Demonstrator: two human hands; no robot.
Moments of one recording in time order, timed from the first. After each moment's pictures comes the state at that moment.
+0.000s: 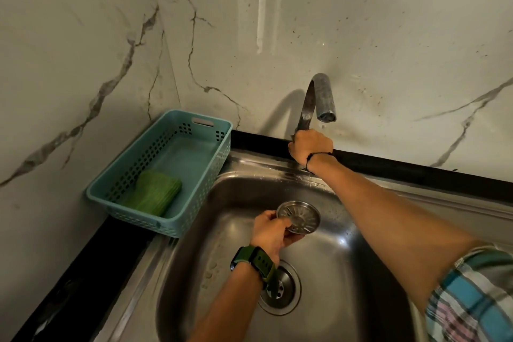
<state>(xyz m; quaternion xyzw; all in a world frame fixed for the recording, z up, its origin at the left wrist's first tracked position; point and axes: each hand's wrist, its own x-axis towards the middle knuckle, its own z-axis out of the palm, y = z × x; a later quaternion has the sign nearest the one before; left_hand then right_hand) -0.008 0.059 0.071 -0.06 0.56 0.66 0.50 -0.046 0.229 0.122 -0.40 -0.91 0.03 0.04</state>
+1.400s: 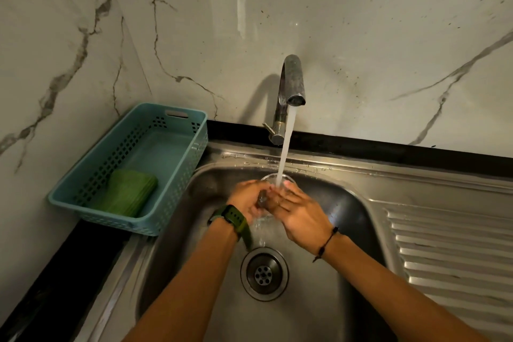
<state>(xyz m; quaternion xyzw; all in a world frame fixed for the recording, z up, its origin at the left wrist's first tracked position) -0.047 0.088 0.063 0.03 0.60 0.61 0.51 0.078 0.155 0.051 -0.02 -0.98 -0.10 0.14</state>
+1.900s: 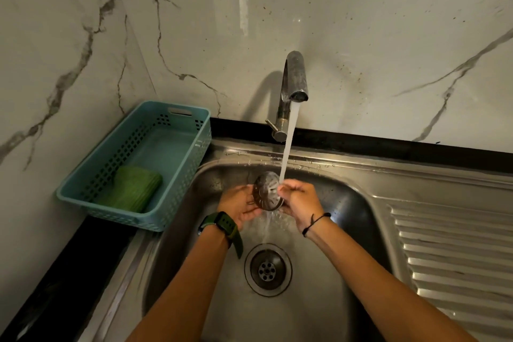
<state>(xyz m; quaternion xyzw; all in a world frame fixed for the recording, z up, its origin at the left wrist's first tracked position) -0.057 0.070 0.042 -0.02 0.63 0.60 0.49 0.048 0.150 0.056 -0.42 -0.57 0.68 0.19</state>
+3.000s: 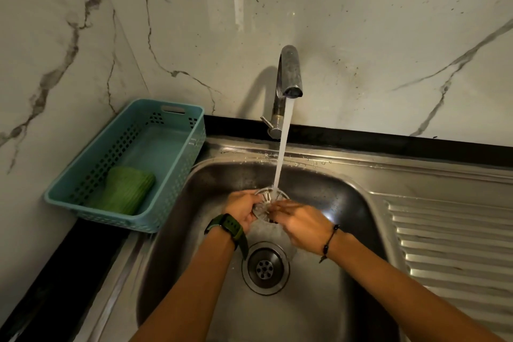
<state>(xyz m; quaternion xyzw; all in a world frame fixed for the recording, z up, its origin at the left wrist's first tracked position) -0.041 0.083 0.033 -0.03 0.62 0.61 0.49 0.087 0.159 0.034 -0.07 -0.99 0.08 -0.04</state>
